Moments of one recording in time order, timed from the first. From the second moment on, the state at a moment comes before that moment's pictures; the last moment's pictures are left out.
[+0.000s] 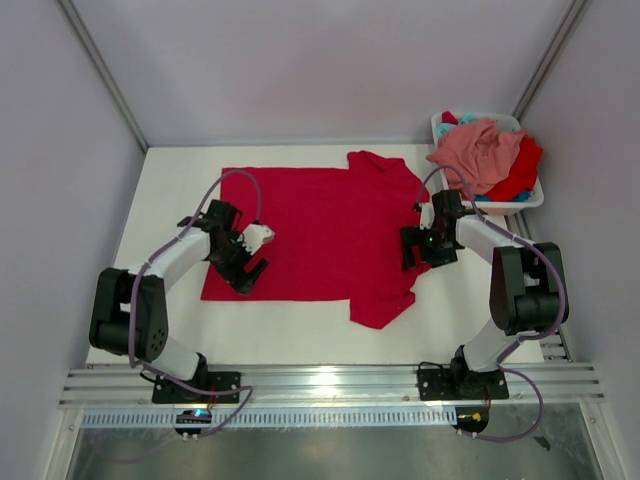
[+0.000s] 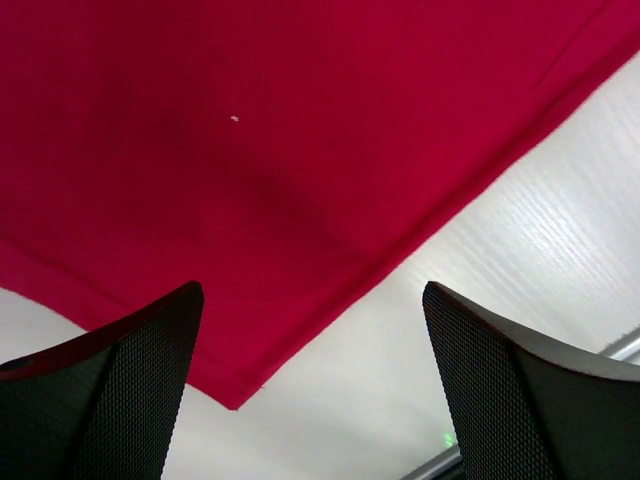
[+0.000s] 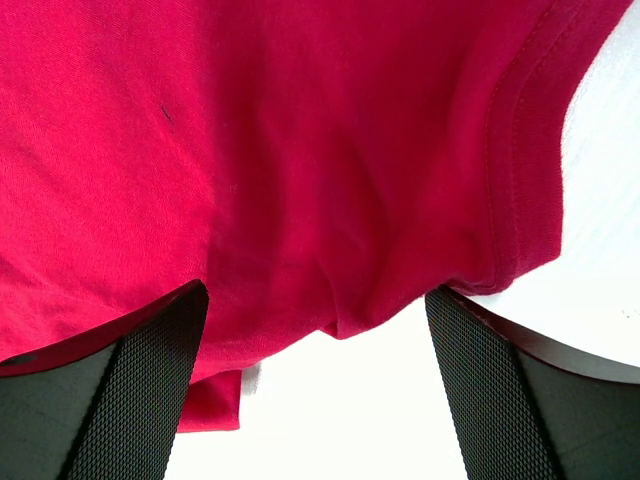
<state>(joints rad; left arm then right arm) -0.22 1.53 0.96 -0.79 0.28 0.57 0.08 1.65 0.97 -0.58 -0.21 -0.06</state>
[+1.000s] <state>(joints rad) -0.22 1.62 0.94 -0.75 0.17 0.62 0.08 1.65 1.01 -0.60 -0.16 -0.06</state>
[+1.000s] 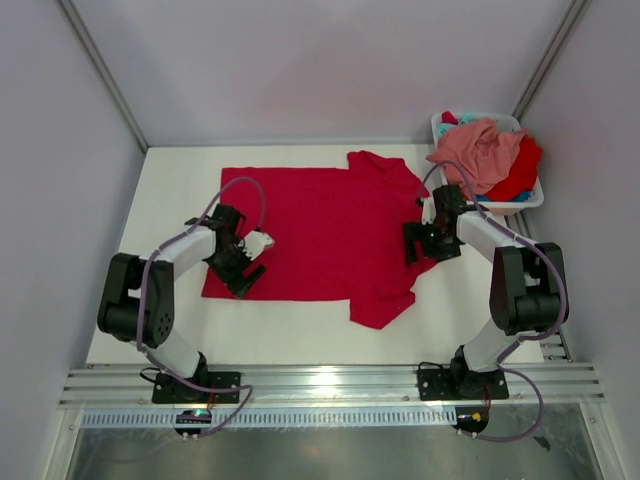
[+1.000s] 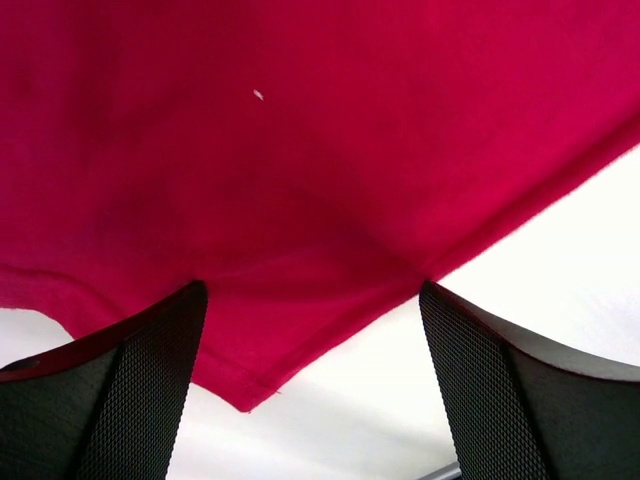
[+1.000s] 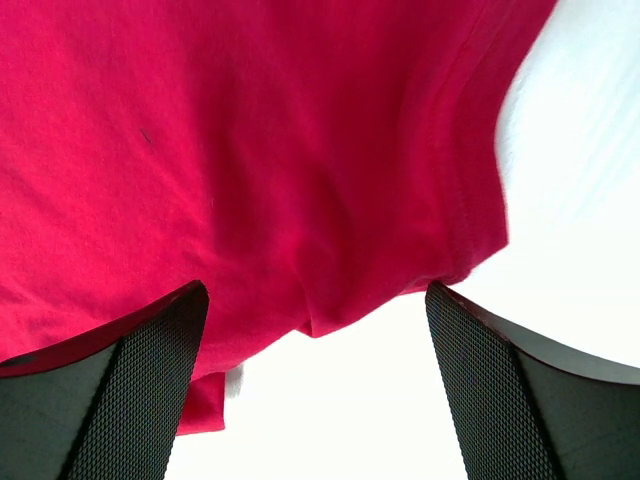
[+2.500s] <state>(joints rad) -0.22 1.46 0.85 -0.75 0.19 0.44 0.08 1.74 1.11 -0.53 0.01 -0.07</state>
